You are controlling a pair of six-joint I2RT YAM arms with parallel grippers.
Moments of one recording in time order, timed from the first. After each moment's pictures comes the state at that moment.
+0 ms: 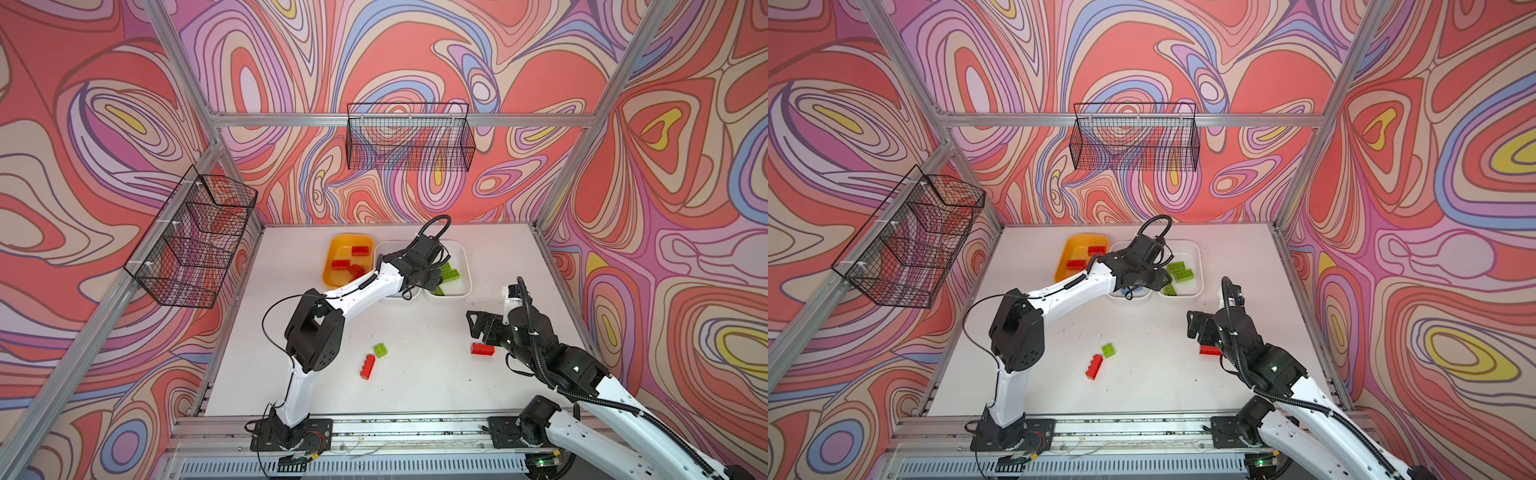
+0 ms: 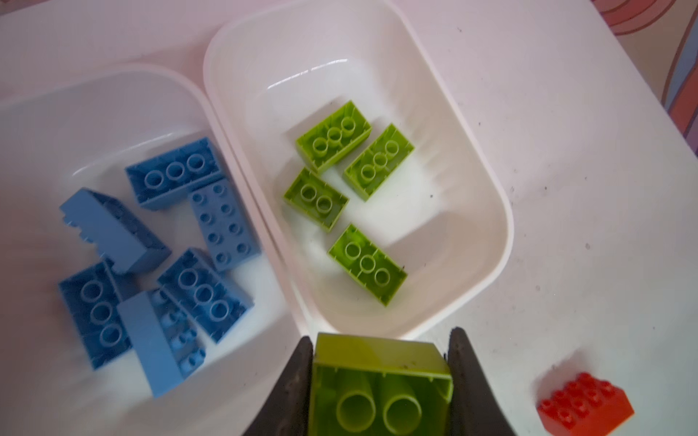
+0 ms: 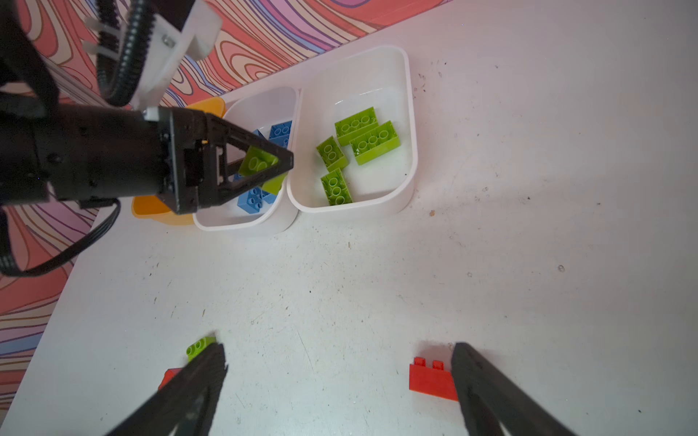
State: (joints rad) left arm -0.77 2.11 1.85 -0.61 -0.04 -0.32; right arm 0.64 0.67 0.69 -0.63 0.27 0.66
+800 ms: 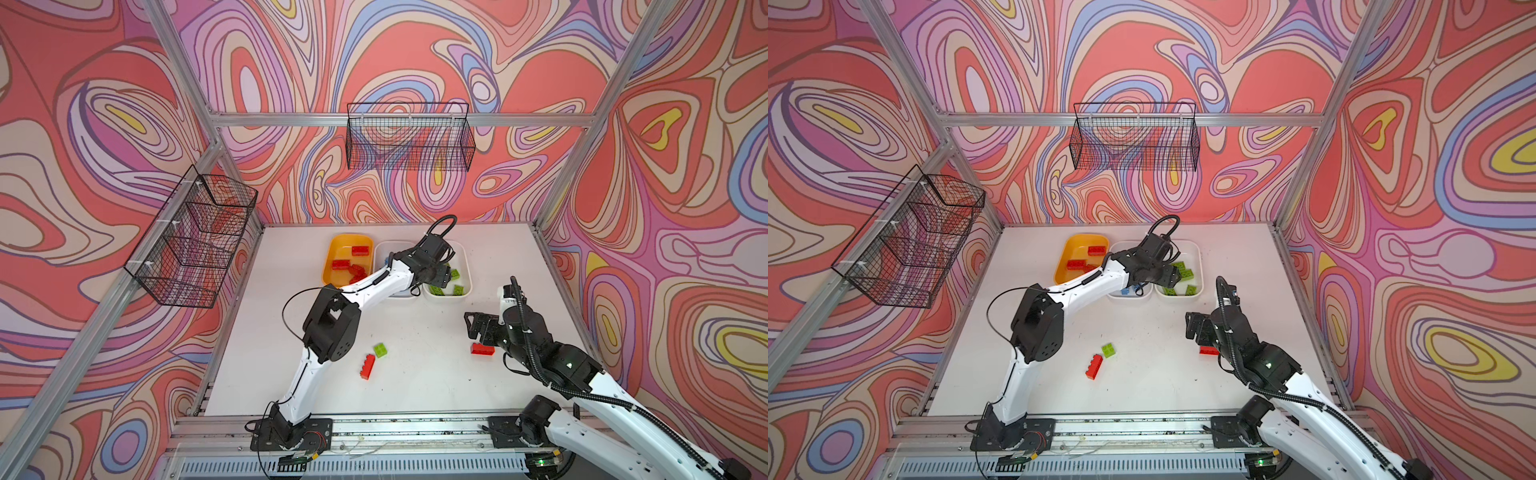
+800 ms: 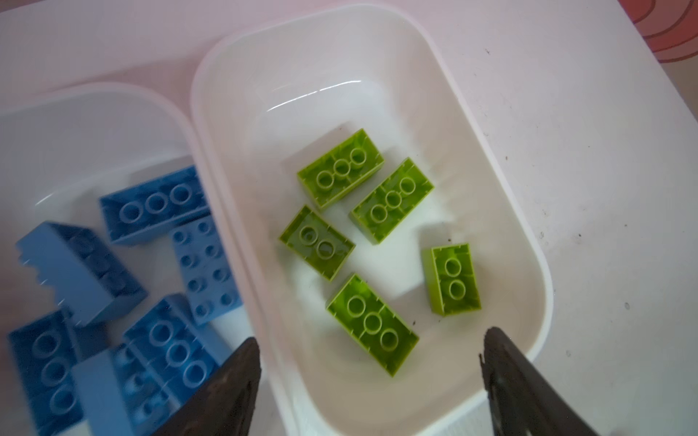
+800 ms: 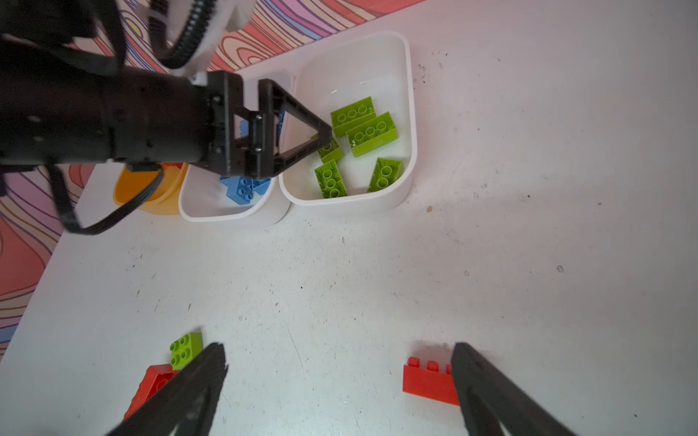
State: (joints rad) left arm -0.77 2.12 1.82 -0.59 -0.12 -0.38; right arm 0.64 0.71 0.67 -0.60 0.27 0.62
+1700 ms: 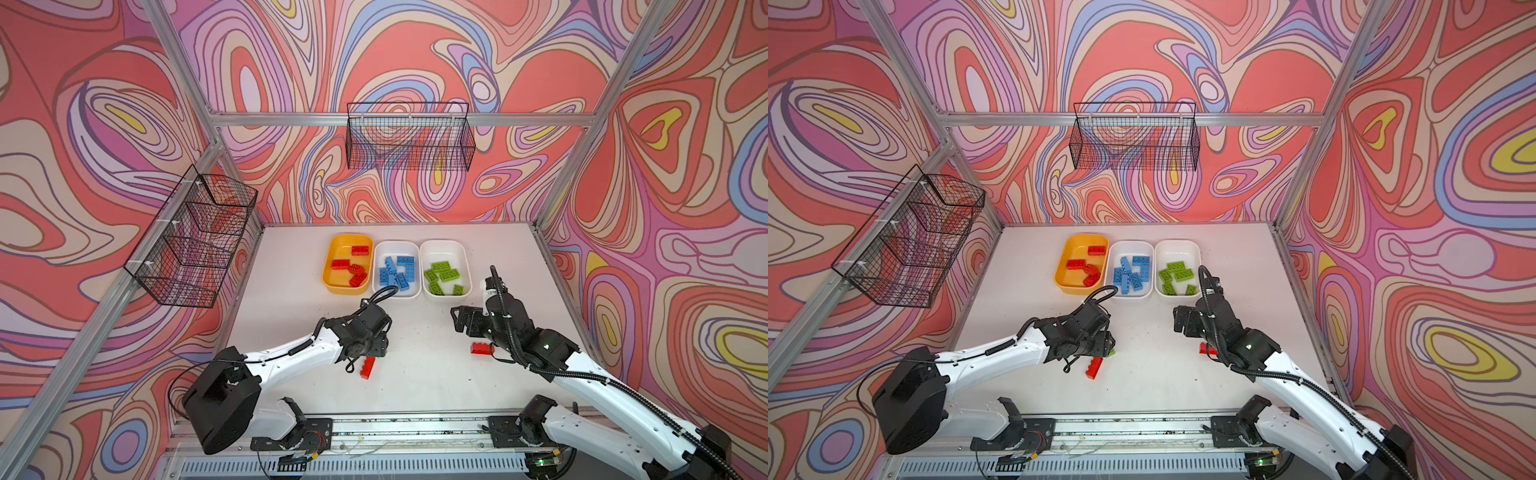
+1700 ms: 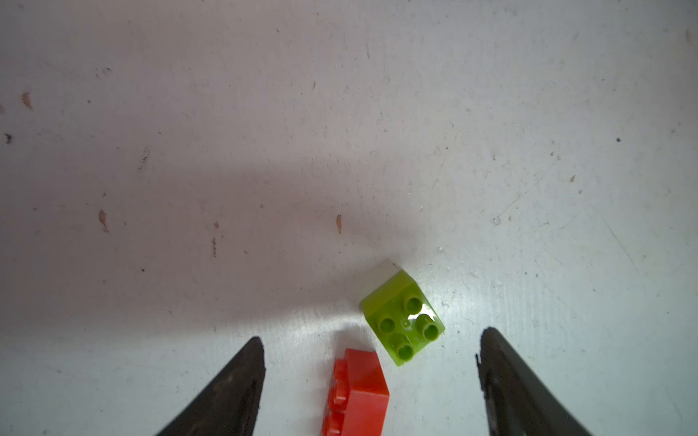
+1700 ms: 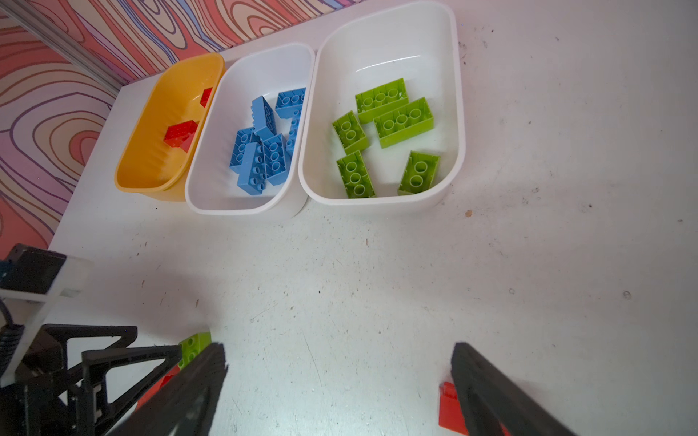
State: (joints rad) left arm -0.82 1.37 0.77 -0.56 -0.18 -0.71; right arm 0.64 0.88 0.71 -0.50 0.20 0.61
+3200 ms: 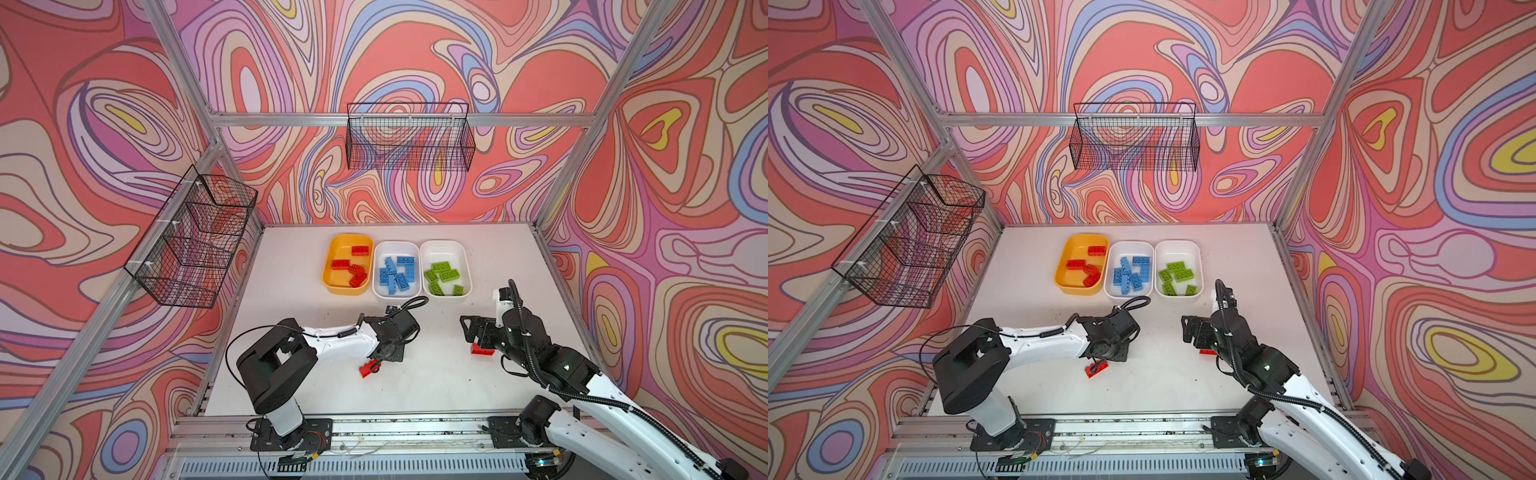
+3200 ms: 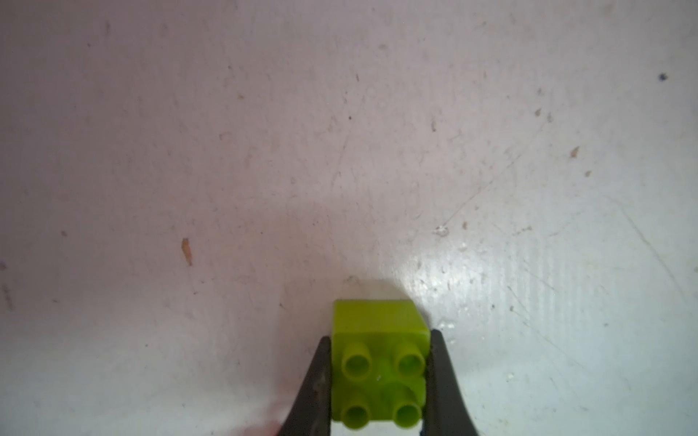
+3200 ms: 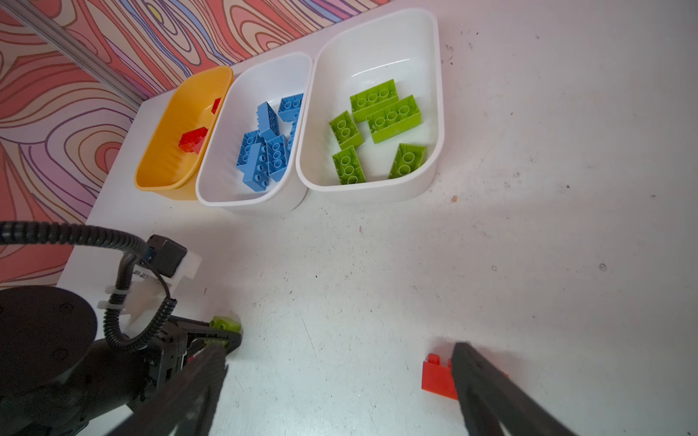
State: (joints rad) left arm -0.94 1.69 0.95 -0.56 -0.19 -0.77; right arm 0.64 0.68 0.63 -0.57 0.21 0.63
